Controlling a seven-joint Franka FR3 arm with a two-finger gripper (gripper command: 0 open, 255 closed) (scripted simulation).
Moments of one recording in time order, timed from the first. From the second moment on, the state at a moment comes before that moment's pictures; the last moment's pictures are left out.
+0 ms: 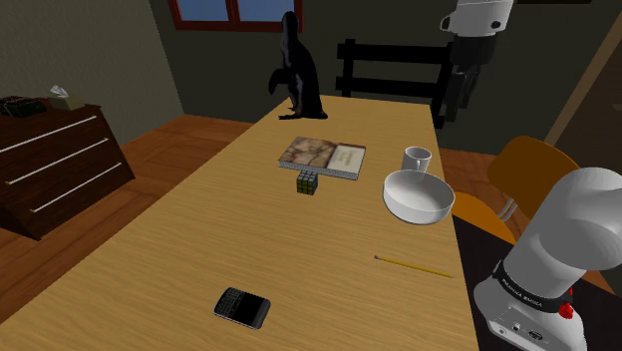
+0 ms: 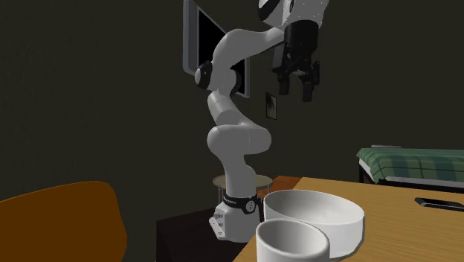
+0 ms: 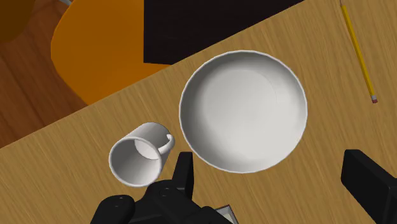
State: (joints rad) arm -0.01 -0.83 -0.02 -2.36 -0.07 1.47 -0.14
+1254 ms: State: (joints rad) arm -0.05 -0.36 -0.33 -2.35 -0.15 1.87 -0.45
